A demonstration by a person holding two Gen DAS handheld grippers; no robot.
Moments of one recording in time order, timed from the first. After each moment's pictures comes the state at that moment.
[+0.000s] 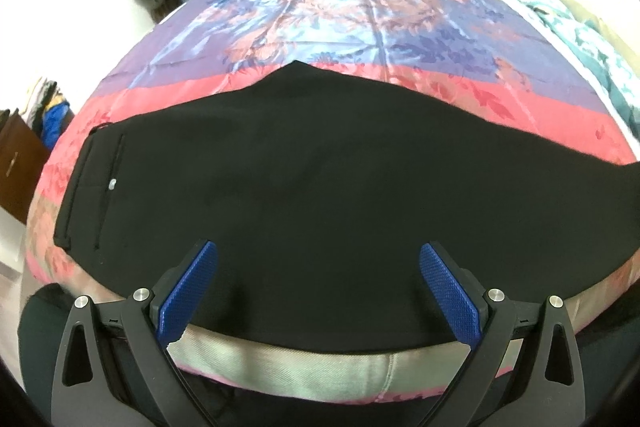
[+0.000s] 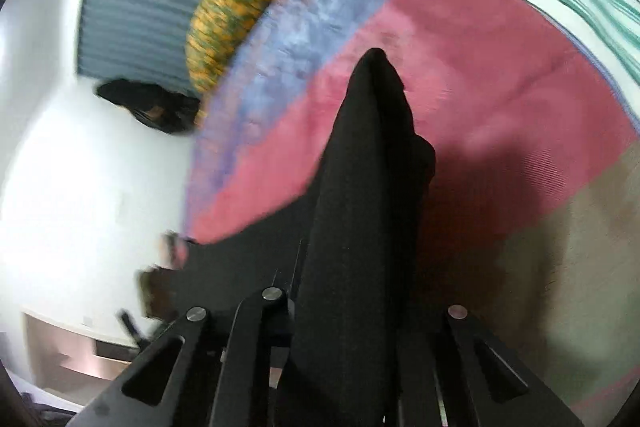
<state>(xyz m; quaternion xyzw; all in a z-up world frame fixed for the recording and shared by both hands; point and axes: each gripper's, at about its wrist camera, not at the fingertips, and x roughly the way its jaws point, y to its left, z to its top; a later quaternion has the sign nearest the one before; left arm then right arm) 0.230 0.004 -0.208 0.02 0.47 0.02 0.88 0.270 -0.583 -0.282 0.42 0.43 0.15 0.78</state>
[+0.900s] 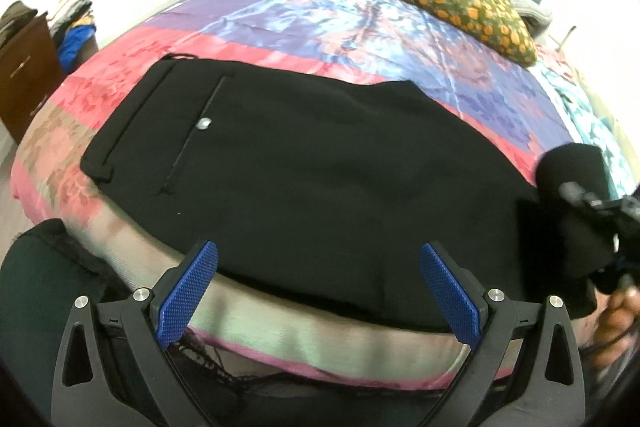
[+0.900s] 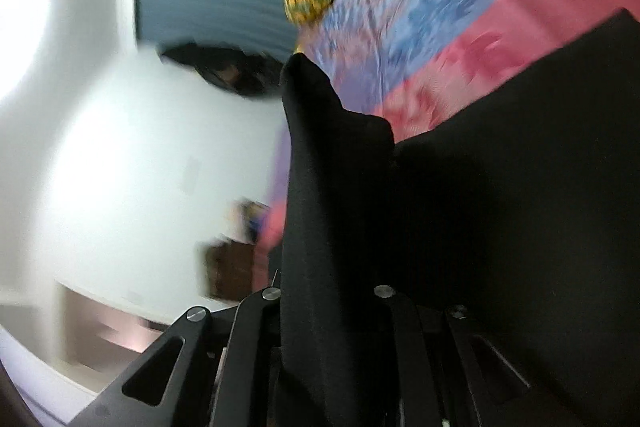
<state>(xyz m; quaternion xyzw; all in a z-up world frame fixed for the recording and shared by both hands) 0.203 0.115 -0.214 -0.13 0.45 0.06 0.88 0.352 -0.147 -0.268 0.41 0.43 0.26 0.77</state>
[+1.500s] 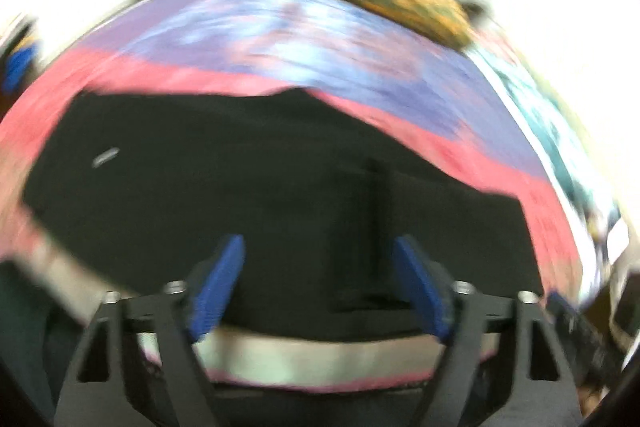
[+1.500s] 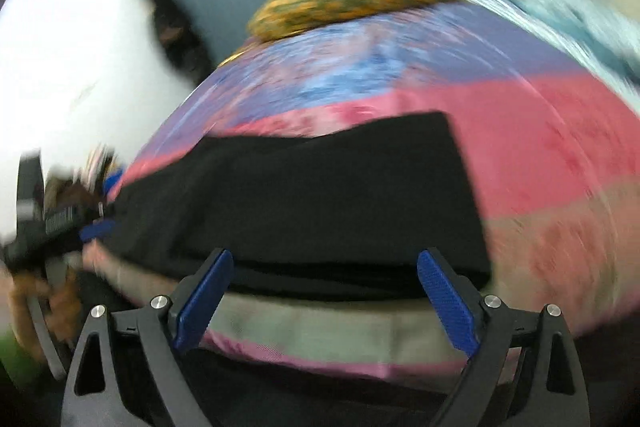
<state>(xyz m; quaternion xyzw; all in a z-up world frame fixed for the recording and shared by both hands) 0.224 0.036 -0.187 -0.10 0.45 -0.09 0.88 0.215 -0.206 -0.246 0.17 0.38 0.07 0.91</state>
